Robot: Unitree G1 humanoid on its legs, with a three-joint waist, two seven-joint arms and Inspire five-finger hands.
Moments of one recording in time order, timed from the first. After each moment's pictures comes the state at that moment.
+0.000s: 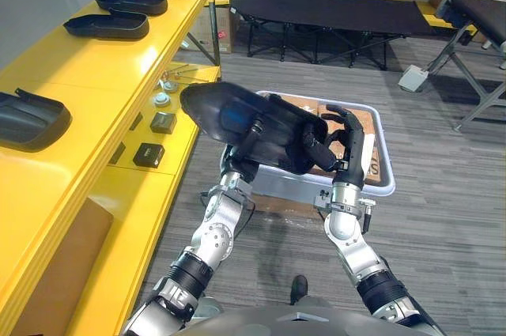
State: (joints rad) left arm -0.21 0.07 -0.45 0.24 -1.04 -0.28 0.18; right arm -0.09 -0.16 0.31 0.31 -0.15 -0.44 -0.69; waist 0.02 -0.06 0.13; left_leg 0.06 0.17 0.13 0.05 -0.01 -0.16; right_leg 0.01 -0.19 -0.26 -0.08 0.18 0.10
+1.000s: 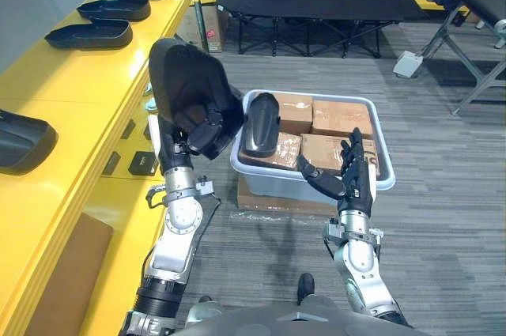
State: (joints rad) left arm 0.01 0.14 -0.12 -0.11 0.08 -0.20 0.38; right arm 0.16 -0.14 0.22 0.18 0.14 -0.47 -0.31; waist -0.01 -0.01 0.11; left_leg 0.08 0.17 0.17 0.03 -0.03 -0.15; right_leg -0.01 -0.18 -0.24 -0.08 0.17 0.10
